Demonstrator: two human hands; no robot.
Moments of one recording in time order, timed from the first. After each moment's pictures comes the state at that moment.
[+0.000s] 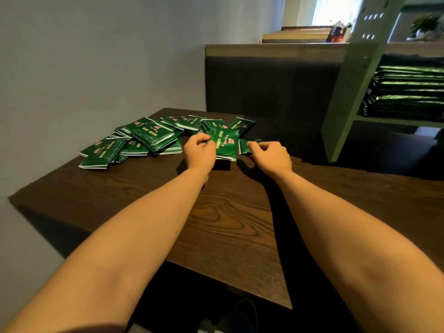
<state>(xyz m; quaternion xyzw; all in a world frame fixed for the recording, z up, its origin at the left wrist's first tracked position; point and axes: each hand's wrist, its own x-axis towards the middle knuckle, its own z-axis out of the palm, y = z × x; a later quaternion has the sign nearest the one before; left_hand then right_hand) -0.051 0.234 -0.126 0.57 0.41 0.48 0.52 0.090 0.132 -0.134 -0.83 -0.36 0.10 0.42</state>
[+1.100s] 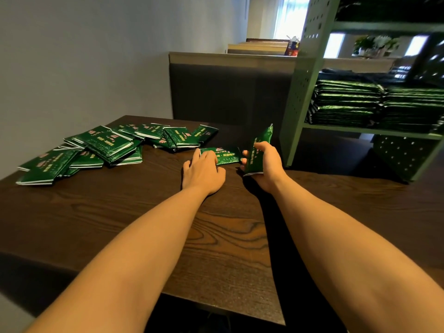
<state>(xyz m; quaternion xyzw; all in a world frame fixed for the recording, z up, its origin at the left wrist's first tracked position) 0.001 0.190 -0.147 0.90 0.35 0.20 0.15 0.120 0.080 -0.122 -0.53 -0.10 0.34 0.77</state>
